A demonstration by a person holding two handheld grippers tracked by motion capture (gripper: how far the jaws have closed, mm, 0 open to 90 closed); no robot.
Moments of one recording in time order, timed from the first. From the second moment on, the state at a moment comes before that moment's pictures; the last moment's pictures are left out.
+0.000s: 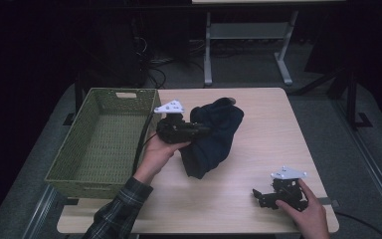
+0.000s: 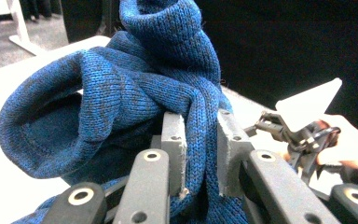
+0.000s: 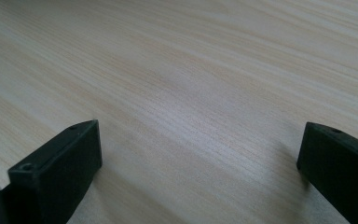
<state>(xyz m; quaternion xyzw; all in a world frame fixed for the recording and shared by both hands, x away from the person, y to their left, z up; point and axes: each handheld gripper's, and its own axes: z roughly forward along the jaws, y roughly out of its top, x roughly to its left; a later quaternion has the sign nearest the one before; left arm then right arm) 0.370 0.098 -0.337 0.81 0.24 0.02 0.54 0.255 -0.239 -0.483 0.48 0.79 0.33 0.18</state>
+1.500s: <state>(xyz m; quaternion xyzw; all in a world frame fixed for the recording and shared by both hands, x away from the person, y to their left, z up) 0.357 0.058 -0.409 0.86 0.25 0.04 0.44 0.255 -0.239 -0.483 0.48 0.80 0.33 0.18</state>
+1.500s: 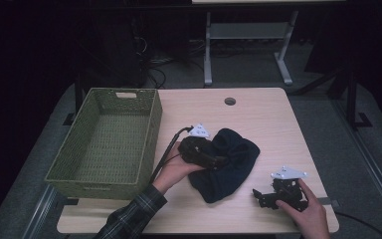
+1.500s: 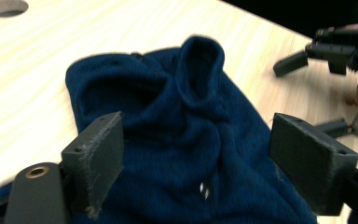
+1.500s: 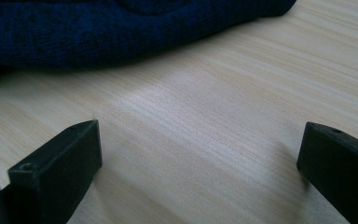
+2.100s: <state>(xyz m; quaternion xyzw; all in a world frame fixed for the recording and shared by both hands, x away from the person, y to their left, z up) 0.305 0.093 -0.433 0.88 0.26 0.07 0.40 0.255 -0.239 -0.483 0.48 0.79 0.33 0.18</state>
